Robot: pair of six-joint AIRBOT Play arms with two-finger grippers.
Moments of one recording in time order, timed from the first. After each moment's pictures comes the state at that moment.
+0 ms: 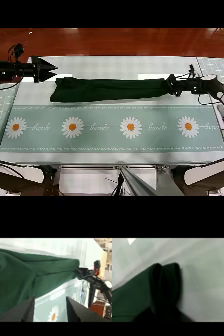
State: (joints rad) left arm 0.36 -1.72 1.47 0.45 -1.41 -1.20; right arm -0.25 -1.78 1.21 -0.63 0.89 1.28
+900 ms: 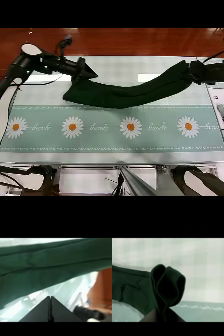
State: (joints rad) left arm -0.14 -1.63 1.47 0.52 -1.28 -1.24; right arm -0.20 -1.07 1.21 -1.01 1.21 1.45
